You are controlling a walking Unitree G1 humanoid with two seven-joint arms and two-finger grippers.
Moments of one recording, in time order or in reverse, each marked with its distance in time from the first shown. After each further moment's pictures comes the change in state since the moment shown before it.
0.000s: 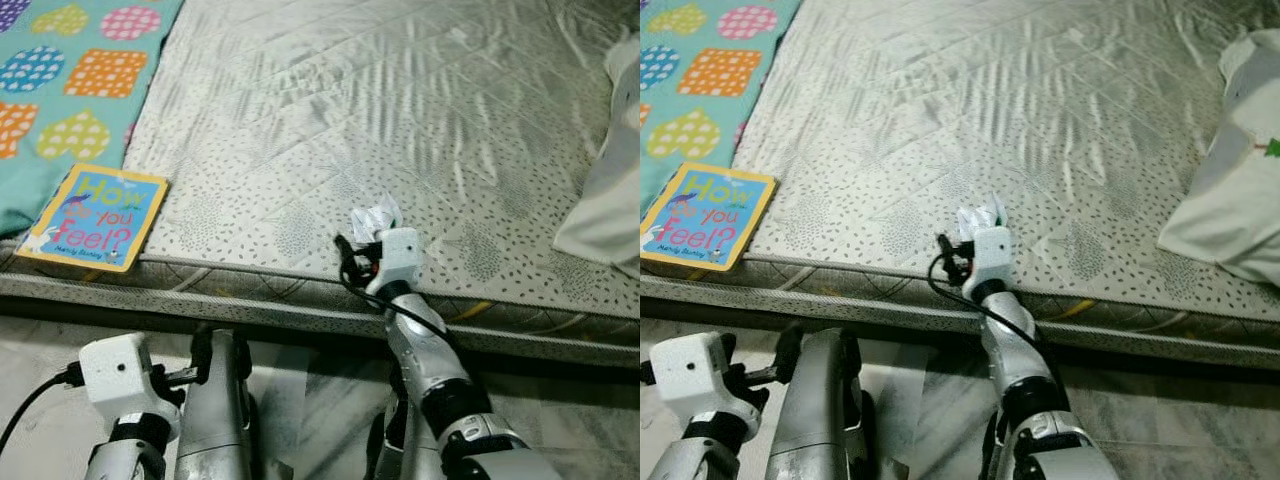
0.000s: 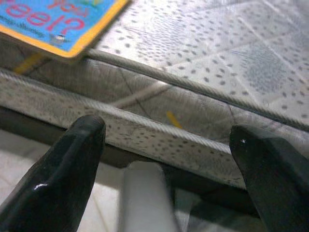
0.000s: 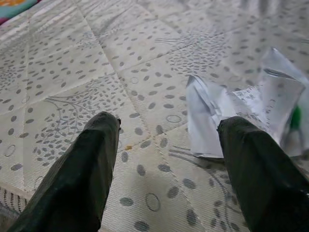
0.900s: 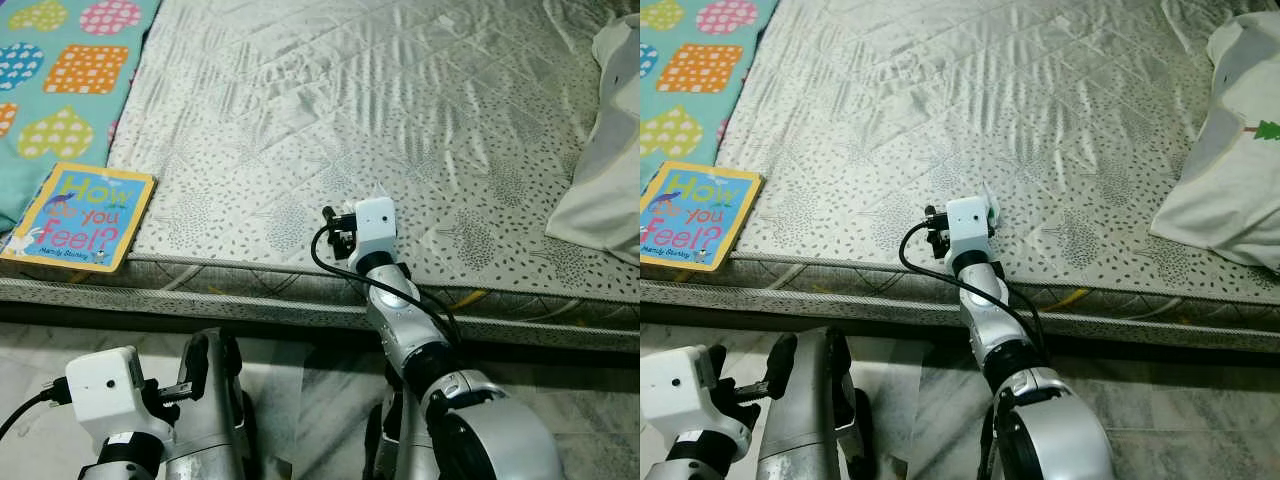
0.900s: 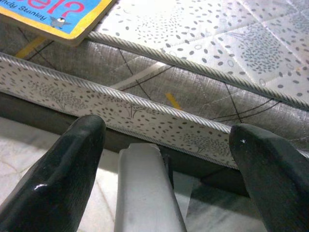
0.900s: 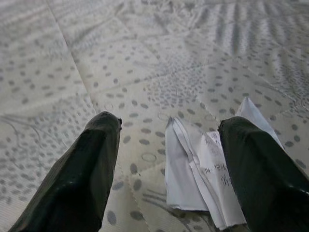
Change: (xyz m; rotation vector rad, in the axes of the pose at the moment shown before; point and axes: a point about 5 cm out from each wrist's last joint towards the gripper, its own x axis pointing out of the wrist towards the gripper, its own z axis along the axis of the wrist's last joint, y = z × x) left arm -0.023 0.004 0.003 0.010 0.029 0.035; right arm 0.029 0.017 0.026 -0.198 -0.037 -0.079
